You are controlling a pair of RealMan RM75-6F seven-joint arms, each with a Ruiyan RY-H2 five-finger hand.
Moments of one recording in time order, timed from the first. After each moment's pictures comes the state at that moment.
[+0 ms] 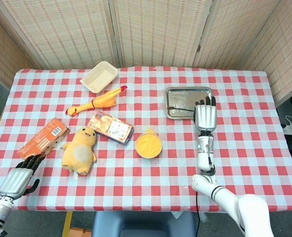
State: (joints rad) left arm -0.25 -1.11 0.05 -1.55 1.43 1.15 0.10; right arm 0.85 -2.03 0.49 -0.59 -1.04 1.13 -0.49
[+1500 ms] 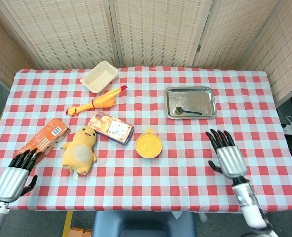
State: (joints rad) left arm -0.17 -1.14 0.05 -1.55 1.60 1.44 0.12; right arm 0.32 -1.29 0.04 -1.80 -1.36 1.34 -0.39
